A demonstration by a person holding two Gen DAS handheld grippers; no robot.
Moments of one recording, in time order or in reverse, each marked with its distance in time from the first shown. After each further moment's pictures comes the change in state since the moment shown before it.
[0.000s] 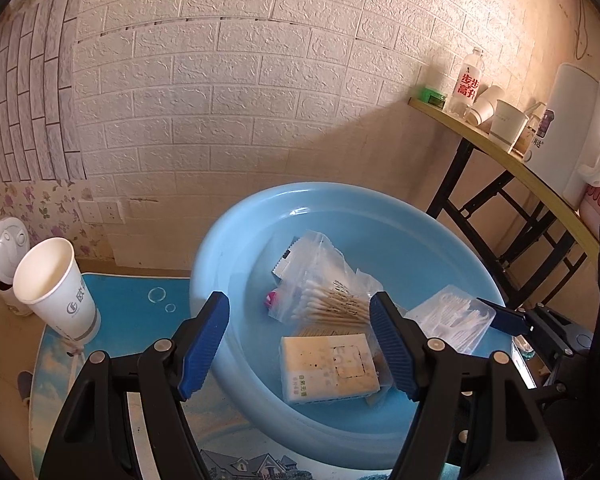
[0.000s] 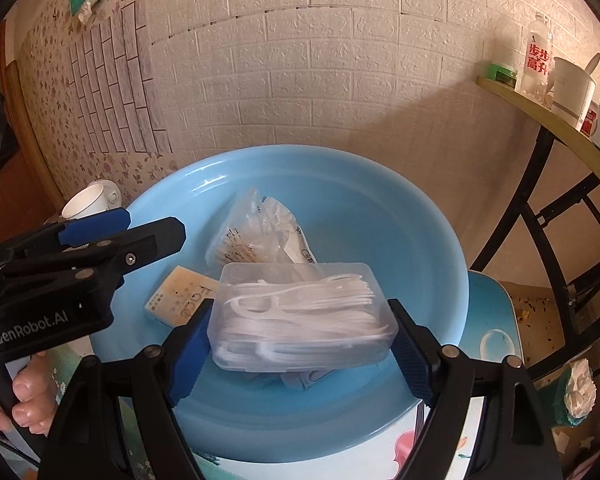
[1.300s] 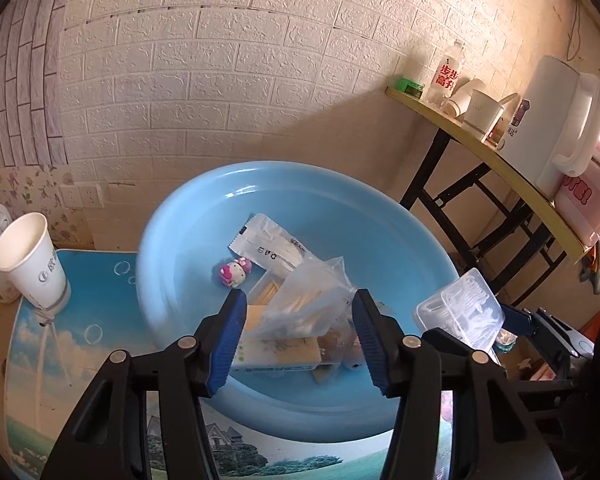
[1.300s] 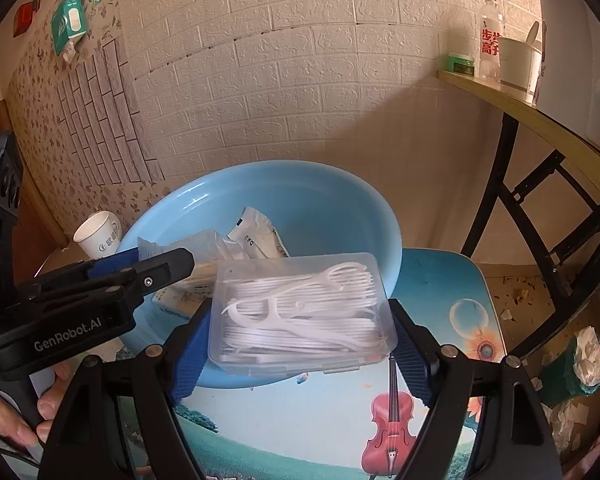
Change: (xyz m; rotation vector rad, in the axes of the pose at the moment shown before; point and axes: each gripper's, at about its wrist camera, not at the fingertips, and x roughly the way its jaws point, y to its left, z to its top) left arm -0.008 -0.029 -0.013 -0.016 0.040 -0.063; right arm -0.046 -0.026 -0.018 0.113 -0.056 -0.009
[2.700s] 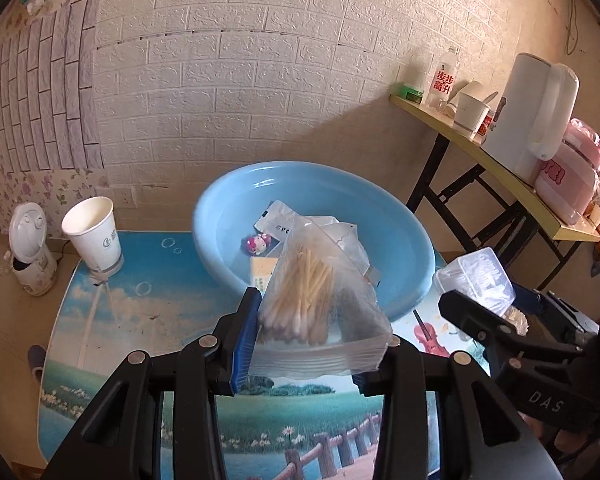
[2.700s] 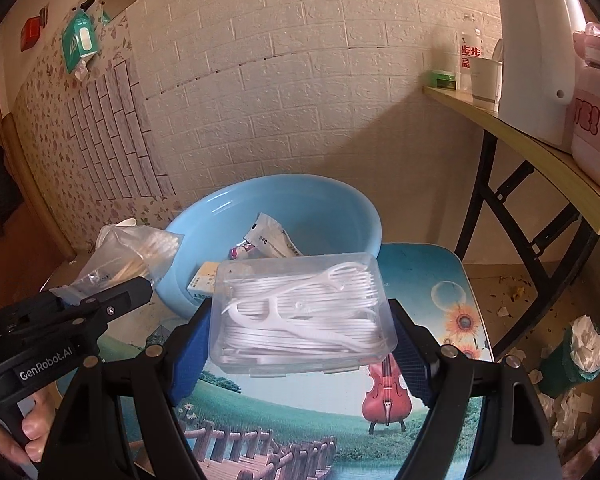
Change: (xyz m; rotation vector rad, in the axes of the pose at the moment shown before) left arm -0.068 -0.016 -0.028 0.024 -0.020 0.080; right arm -0.070 0.006 -0.022 0.027 -0.058 0.008
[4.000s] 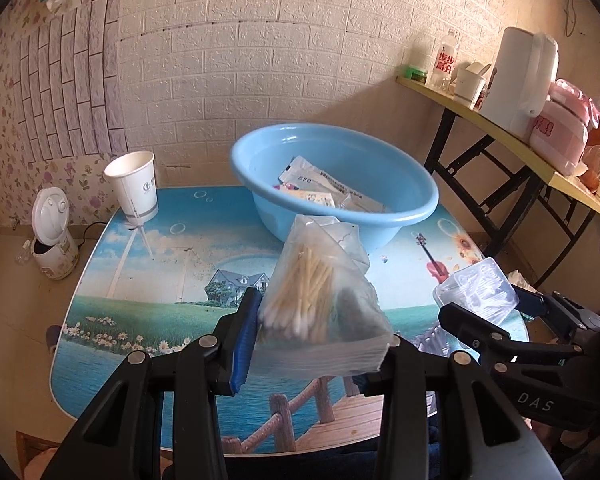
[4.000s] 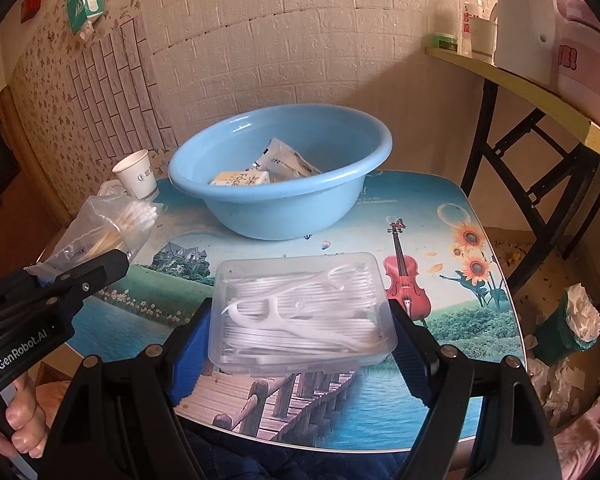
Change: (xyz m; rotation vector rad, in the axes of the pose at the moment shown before) left arm -0.050 0.005 -0.069 0.010 0.014 0.062; right arm -0.016 0.019 -0.070 -0.017 0.118 -0.018
